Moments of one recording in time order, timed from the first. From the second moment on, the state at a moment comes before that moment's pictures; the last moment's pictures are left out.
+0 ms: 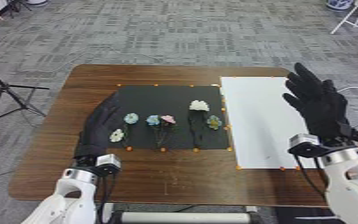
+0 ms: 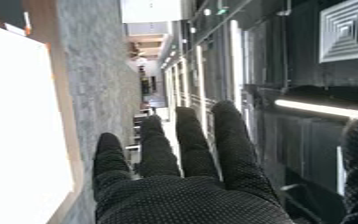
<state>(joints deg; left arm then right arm) 114.1 -53.9 -78.6 -115.5 45.4 13.5 19.6 -116.6 -49.8 96.2 -117.7 -44.7 4.0 -13.4</state>
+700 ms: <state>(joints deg) 118.1 -54.0 -80.1 -117.4 41.4 16.0 22.9 -121.5 -50.1 96.2 -118.9 -43.1 2.8 -11.7</state>
